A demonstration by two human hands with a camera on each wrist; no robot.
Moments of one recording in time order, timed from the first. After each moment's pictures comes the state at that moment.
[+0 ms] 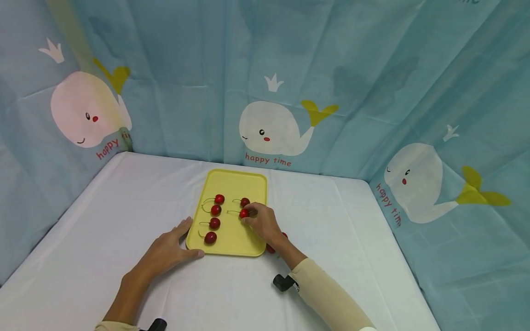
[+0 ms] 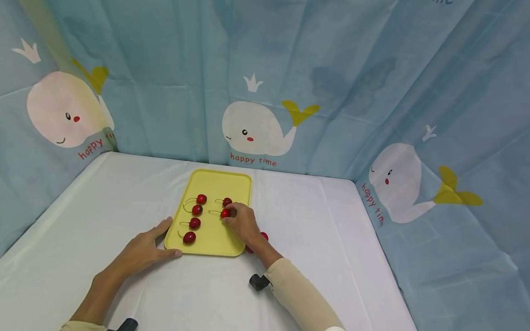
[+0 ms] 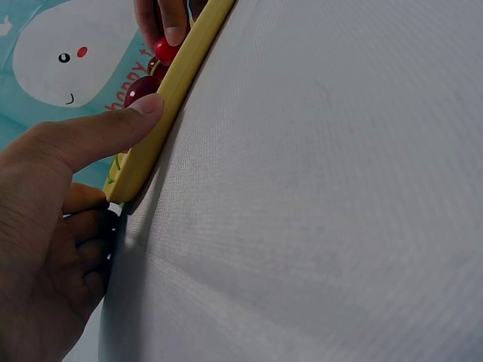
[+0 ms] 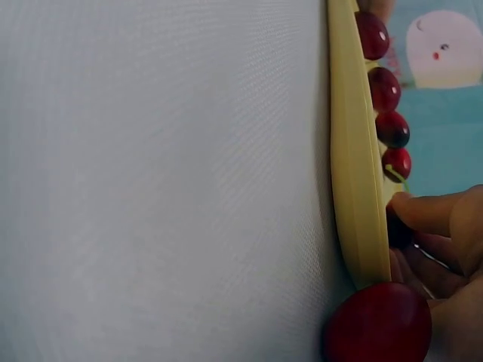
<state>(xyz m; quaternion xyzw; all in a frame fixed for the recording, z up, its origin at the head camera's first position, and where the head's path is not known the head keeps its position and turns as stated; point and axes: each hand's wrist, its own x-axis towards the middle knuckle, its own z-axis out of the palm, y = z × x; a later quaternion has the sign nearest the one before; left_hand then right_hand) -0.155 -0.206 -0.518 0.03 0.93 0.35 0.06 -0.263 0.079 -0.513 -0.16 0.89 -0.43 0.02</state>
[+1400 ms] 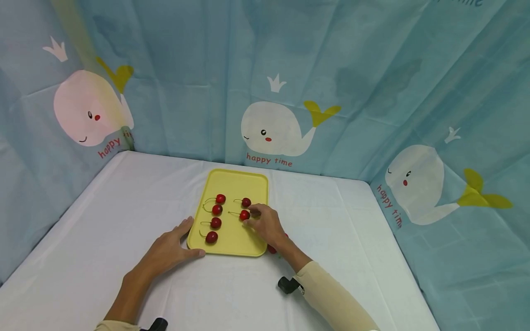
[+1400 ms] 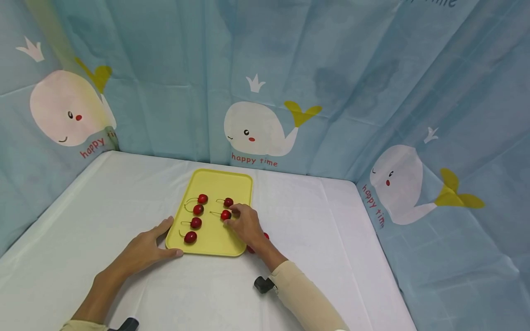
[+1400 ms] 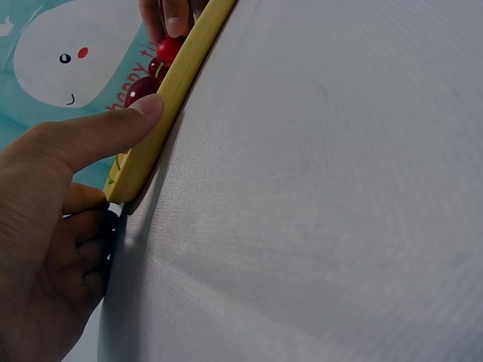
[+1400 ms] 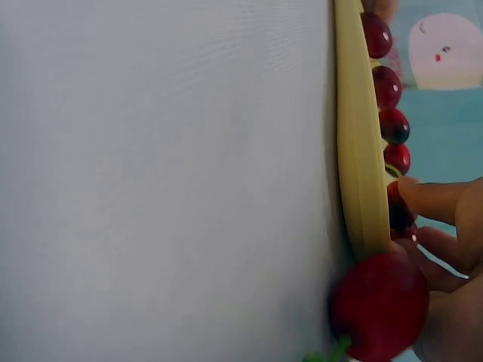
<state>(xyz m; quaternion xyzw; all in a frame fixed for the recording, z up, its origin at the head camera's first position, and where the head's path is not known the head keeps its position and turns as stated) -0.154 -0.206 -0.519 0.03 0.93 0.35 0.06 -0.257 0.086 -0.511 -0.17 0.89 -0.42 0.01</state>
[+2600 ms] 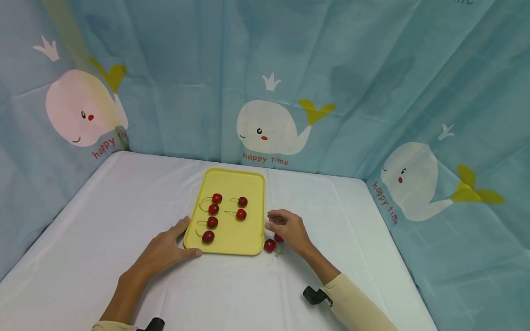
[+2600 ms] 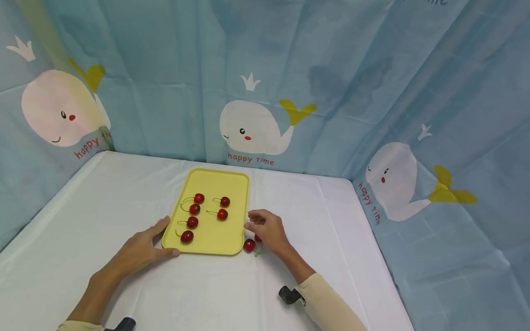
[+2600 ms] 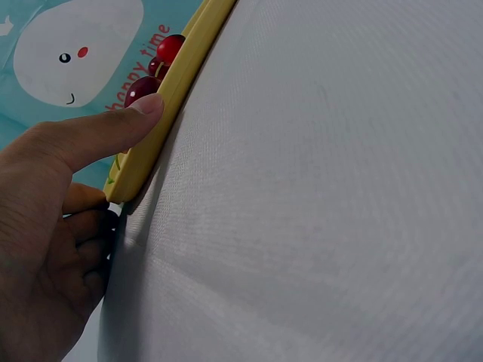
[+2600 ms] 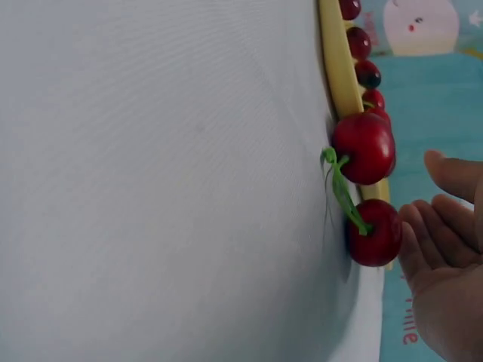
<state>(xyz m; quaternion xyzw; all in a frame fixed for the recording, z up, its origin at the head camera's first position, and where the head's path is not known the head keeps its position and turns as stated) -0.156 -0.206 -0.520 0.03 0.94 0.34 0.08 -0.236 0.164 -0.504 -0.16 0.84 -0.52 0.01</state>
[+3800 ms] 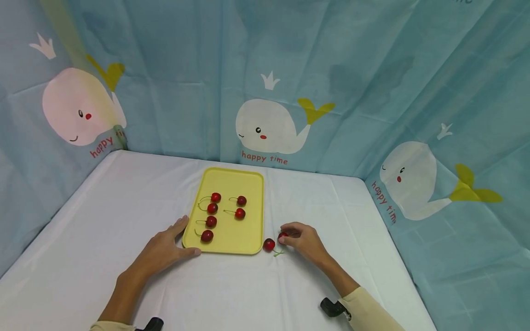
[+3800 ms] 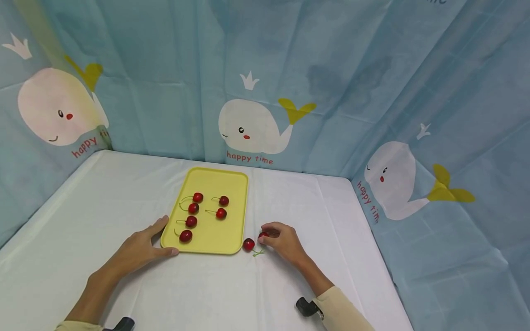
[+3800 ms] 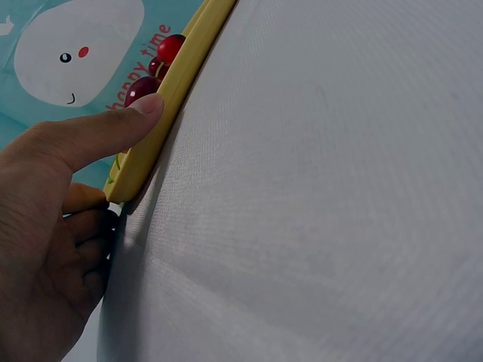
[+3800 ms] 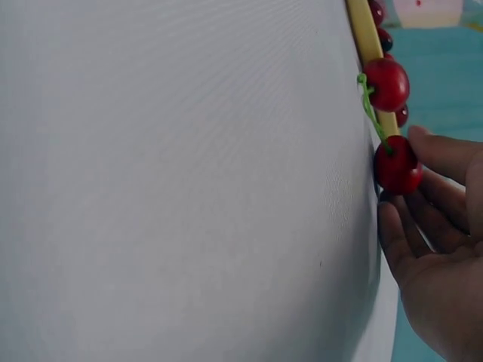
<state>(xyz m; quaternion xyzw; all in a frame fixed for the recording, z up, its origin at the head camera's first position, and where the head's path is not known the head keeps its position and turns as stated) -0.157 -0.206 -0.520 0.03 0.94 0.34 0.08 -0.214 0.216 -0.516 -0.14 0.87 -0.48 0.07</state>
